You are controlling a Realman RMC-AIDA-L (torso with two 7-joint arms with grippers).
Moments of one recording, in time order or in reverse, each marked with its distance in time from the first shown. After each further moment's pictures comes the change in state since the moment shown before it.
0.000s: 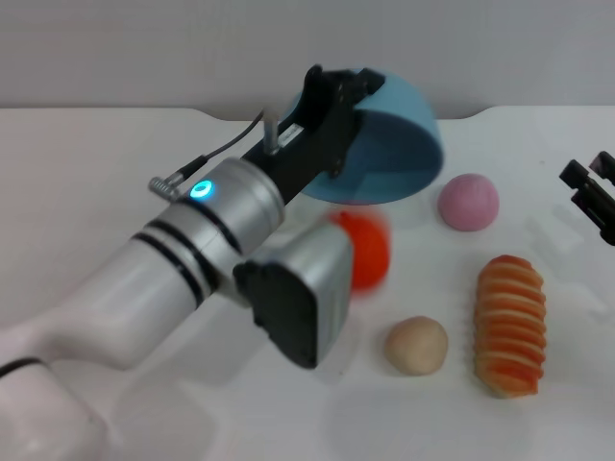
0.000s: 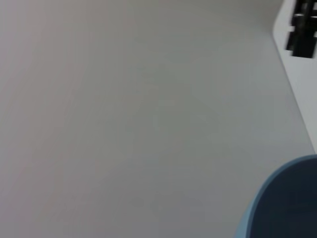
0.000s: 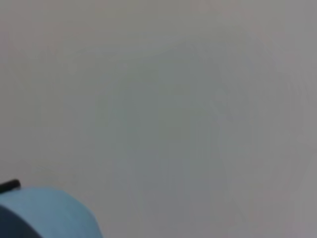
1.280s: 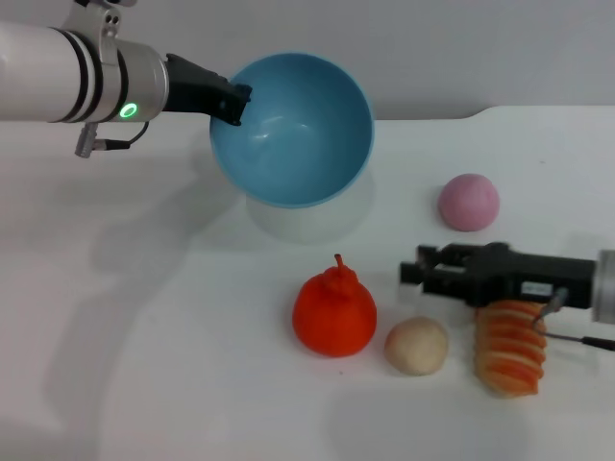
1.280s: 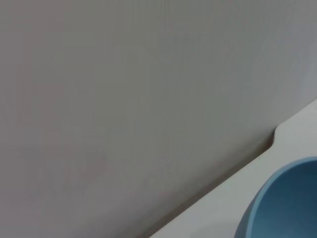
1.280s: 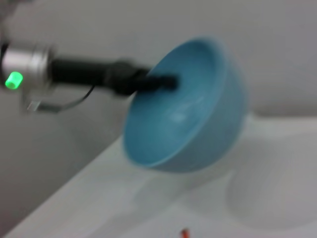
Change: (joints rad) left arm -0.389 0.013 -0.758 -0.045 -0.460 1.184 -0.832; right arm 0.226 -0.010 -0.098 -0.150 -0.637 -0.009 0.596
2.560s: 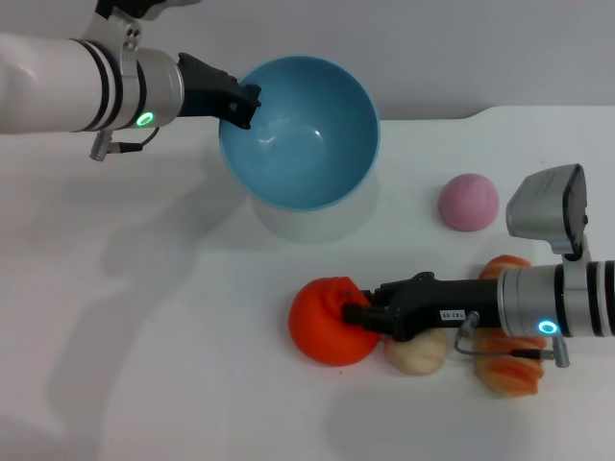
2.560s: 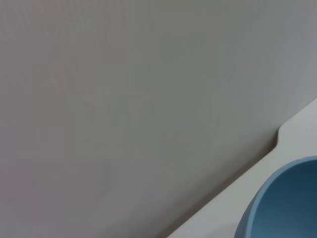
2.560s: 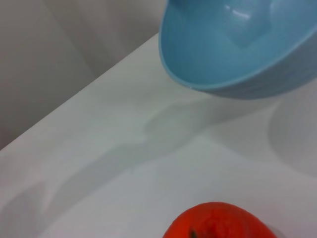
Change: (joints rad) left arm 0.005 -0.001 0.070 -0.024 0.014 -0.096 0.013; right arm 0.181 0.024 -0.139 0.238 -0.013 0.231 -0.084
